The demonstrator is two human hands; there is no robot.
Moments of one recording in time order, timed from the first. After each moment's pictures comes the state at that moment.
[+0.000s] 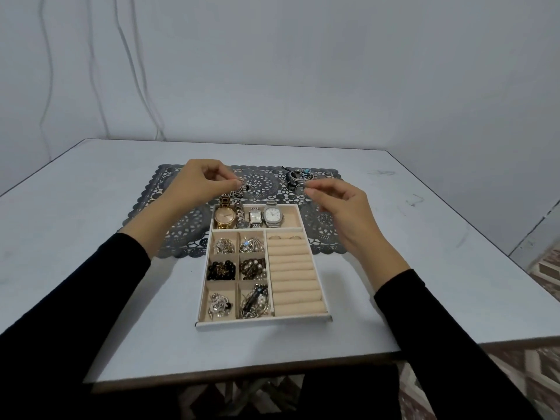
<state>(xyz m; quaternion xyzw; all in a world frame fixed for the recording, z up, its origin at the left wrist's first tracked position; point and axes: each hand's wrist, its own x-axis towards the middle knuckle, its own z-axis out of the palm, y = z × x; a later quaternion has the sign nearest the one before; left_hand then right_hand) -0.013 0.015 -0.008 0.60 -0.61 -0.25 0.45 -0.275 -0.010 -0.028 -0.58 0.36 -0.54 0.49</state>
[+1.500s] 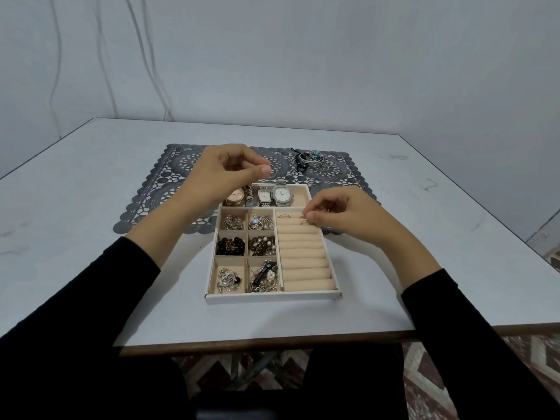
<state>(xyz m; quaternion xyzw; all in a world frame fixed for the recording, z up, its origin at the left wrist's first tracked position) -0.054 0.063 -0.004 0.53 -0.61 -0.28 0.52 -0.292 0.013 -0.030 -0.79 0.36 -0.27 0.41</state>
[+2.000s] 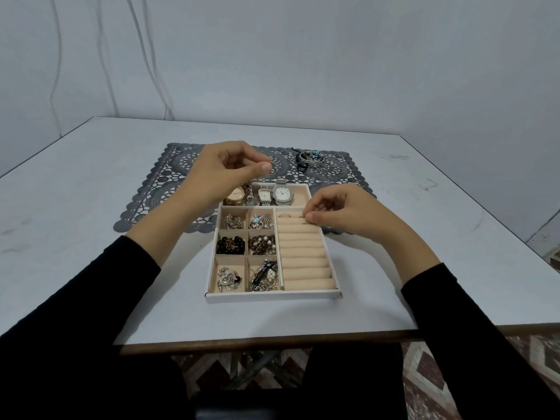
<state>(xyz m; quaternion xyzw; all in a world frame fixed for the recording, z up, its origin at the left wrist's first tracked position) -0.054 0.060 -0.005 0.52 -0.61 -0.27 0.53 -0.289 0.010 -0.024 -0.79 0.37 -0.24 0.42</state>
